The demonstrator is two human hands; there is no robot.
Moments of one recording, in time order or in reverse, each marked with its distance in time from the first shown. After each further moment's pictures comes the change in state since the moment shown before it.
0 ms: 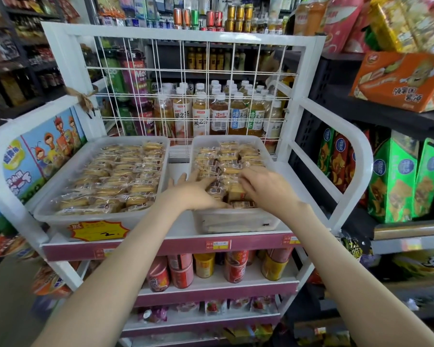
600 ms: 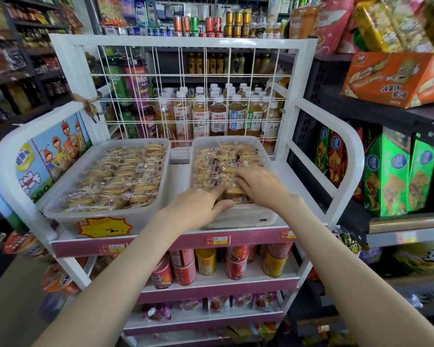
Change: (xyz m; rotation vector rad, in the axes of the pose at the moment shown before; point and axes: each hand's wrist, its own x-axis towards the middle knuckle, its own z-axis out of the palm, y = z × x) left_hand -0.047 0.014 0.016 0.161 0.164 0.290; right_hand 0.003 -0.006 -0.006 0.079 -0.156 0.063
